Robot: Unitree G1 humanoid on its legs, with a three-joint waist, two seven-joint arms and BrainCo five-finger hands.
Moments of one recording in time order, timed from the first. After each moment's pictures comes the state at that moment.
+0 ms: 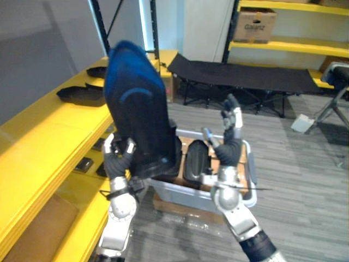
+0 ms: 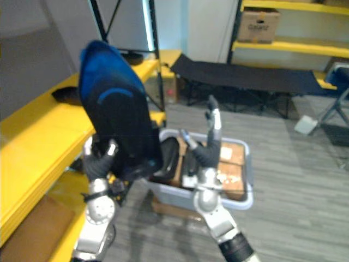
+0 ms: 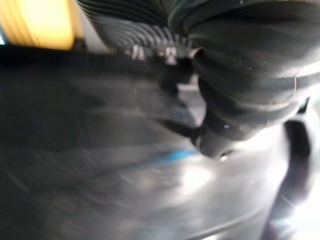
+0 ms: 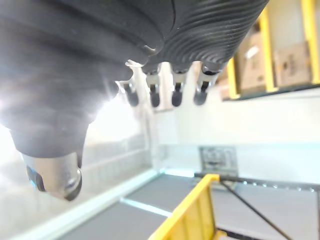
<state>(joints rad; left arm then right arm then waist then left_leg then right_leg) 0.10 0.09 -0.04 -0.24 0.11 -0.19 0.54 -0.07 -0.13 0.32 -0.15 0.17 -0.47 -0.45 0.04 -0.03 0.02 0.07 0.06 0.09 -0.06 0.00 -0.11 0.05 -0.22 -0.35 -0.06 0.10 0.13</state>
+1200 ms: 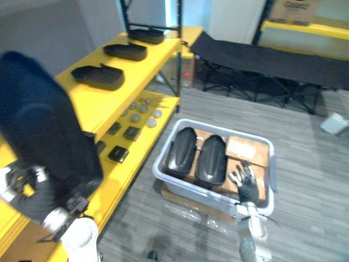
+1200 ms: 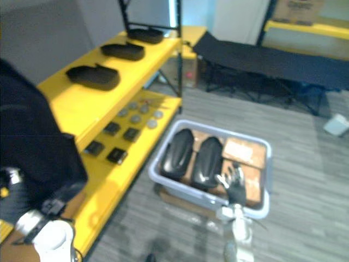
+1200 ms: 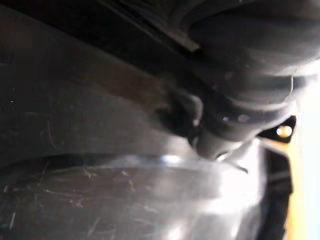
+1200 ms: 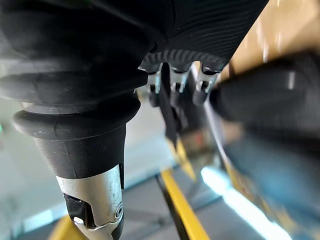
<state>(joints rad) 0.34 -0.07 0.43 -0.47 0.25 -0.29 0.89 0.05 -0.03 0.11 0.34 0.47 -0.42 0.03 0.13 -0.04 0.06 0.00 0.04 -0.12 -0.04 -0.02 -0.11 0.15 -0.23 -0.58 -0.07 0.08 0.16</state>
